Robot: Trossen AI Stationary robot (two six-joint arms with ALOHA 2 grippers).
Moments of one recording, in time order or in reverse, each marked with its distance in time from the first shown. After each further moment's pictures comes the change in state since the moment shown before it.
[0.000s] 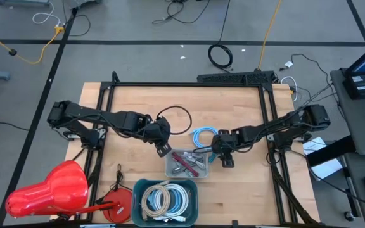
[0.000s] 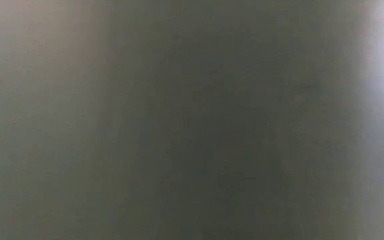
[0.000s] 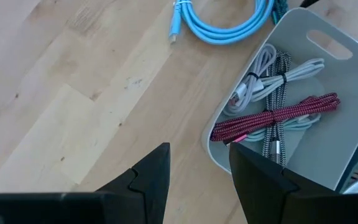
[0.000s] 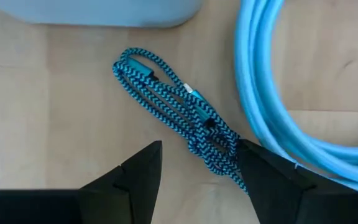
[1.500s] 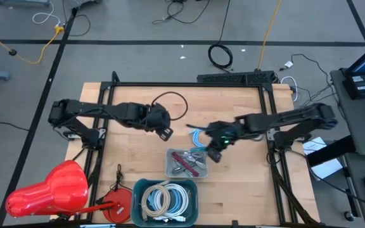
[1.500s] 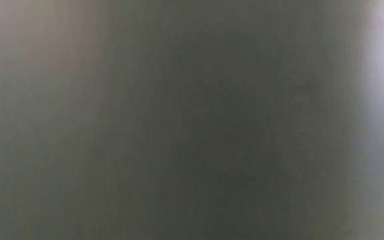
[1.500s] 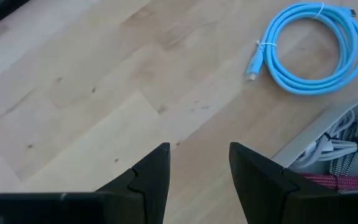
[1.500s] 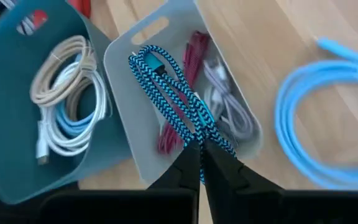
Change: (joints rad) left arm 0.123 0.000 0.000 -0.060 -0.124 -0.133; right arm 0.015 -0.099 0.444 -0.263 -0.070 0.605
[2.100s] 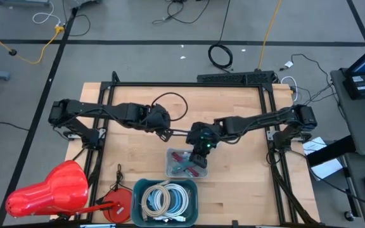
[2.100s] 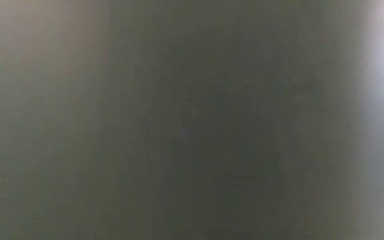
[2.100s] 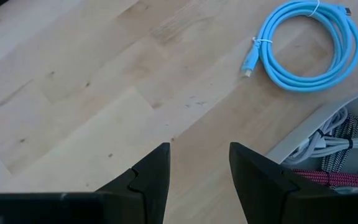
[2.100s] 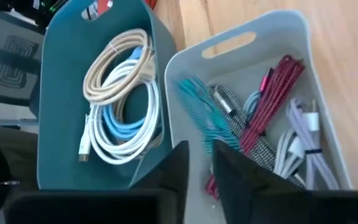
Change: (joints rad) left arm -0.006 0.000 0.000 0.000 0.016 -0.025; right arm -0.042 0.262 0.135 0.201 -0.266 -0.160
